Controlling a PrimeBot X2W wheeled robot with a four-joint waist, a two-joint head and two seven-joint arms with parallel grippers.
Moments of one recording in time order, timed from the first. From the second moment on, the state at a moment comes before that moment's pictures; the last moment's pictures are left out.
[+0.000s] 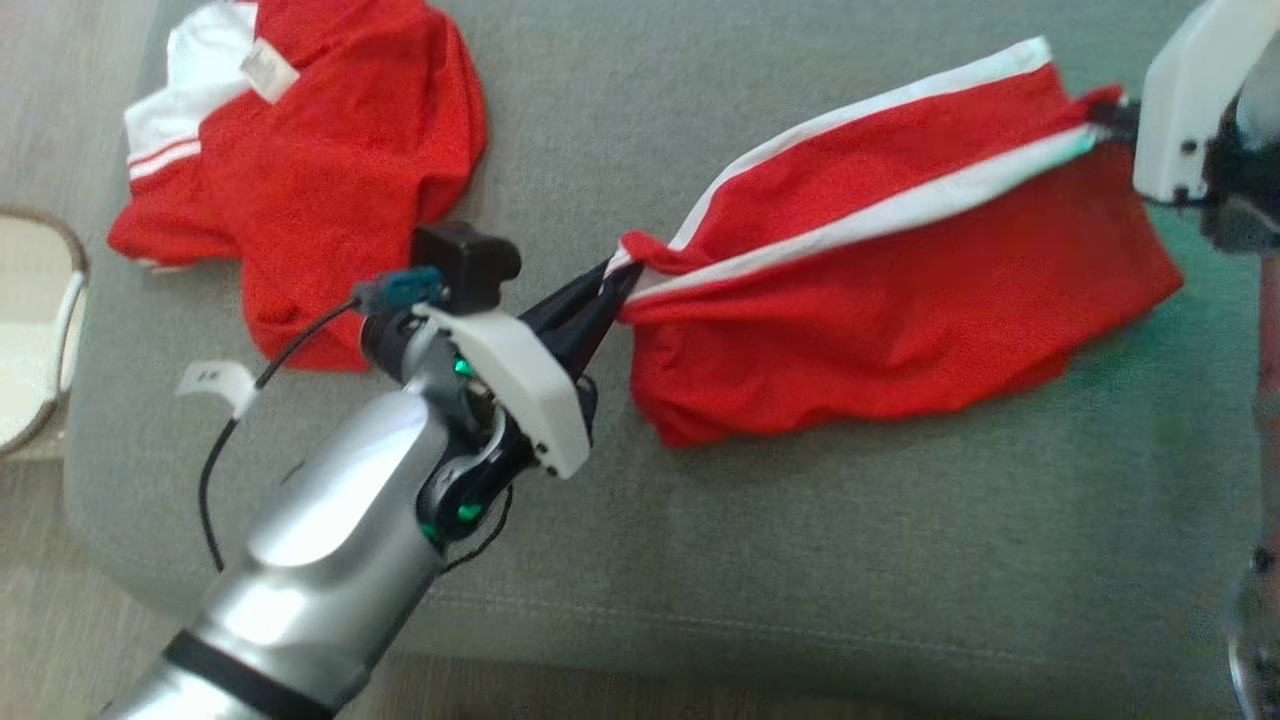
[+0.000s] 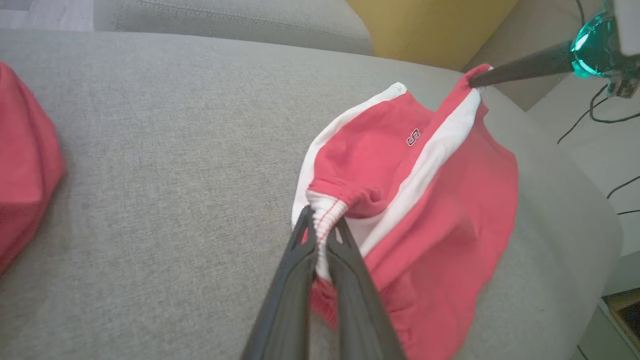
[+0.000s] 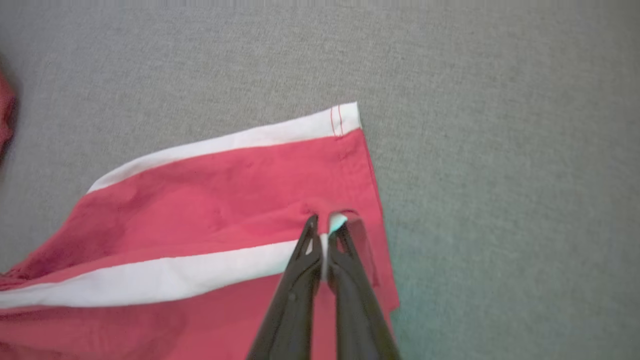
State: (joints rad) left arm -0.62 0.22 -0.77 0.36 -0.74 -0.12 0.02; right arm -0.86 -0.24 -0.06 0.37 0.33 0.13 1.10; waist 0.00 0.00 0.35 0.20
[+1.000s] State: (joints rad) left arm -0.83 0.12 -0.86 0.66 -0.80 -0.12 -0.20; right arm -1.06 -0.22 -0.12 0.71 0.27 0.13 0.77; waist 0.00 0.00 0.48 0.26
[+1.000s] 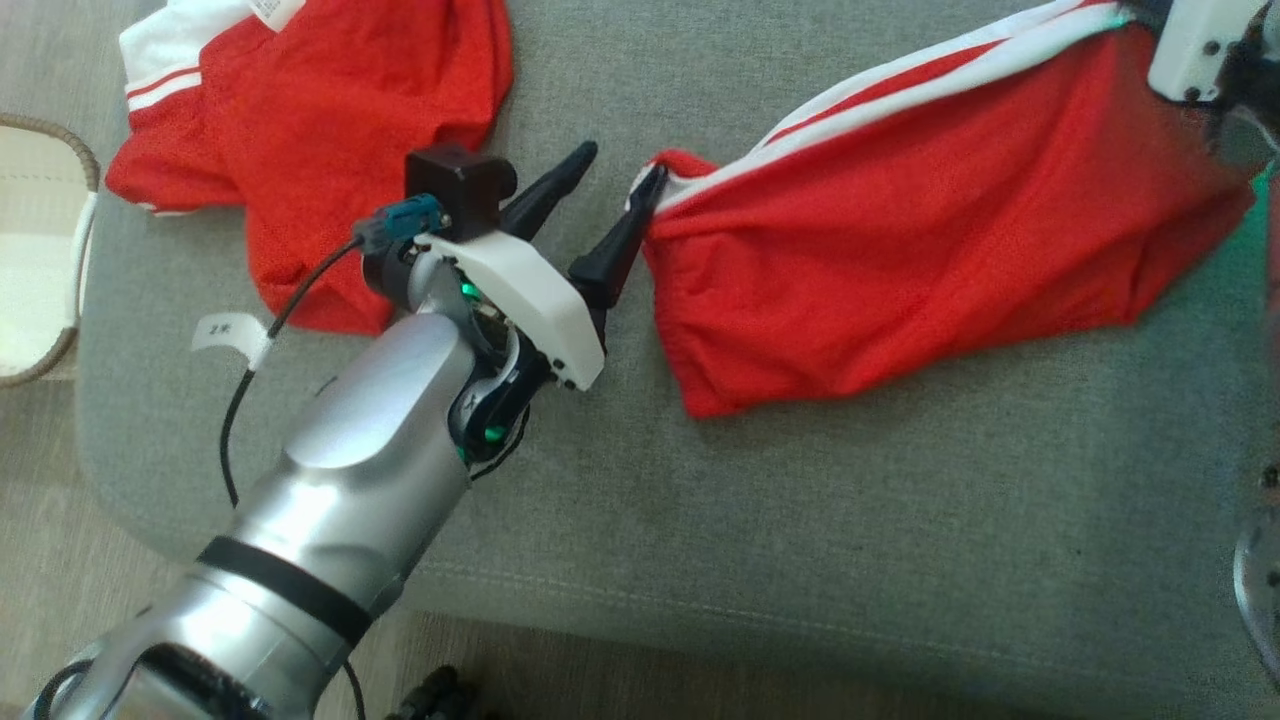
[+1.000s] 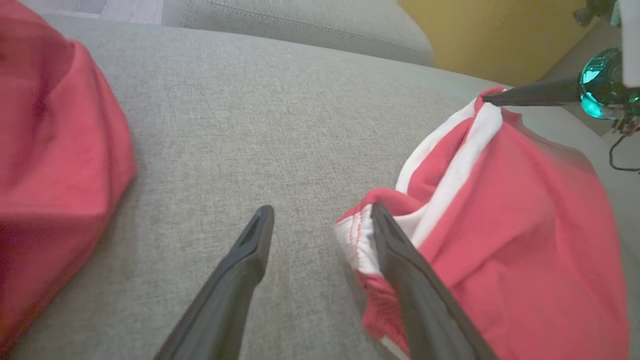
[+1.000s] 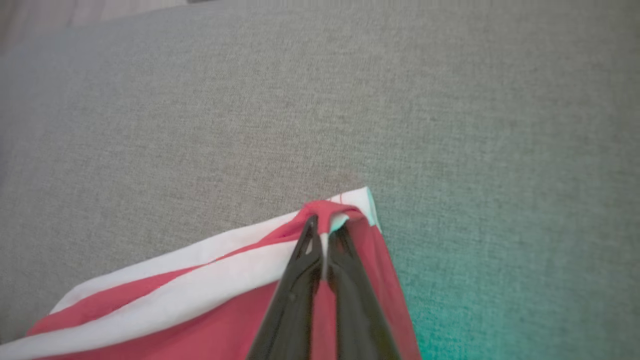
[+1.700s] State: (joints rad) left arm -0.83 0.10 -0.76 0.73 -0.74 -0.06 -0.25; right arm -1.12 -0.18 -0.24 0.81 0.17 0.13 0.38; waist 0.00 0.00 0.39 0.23
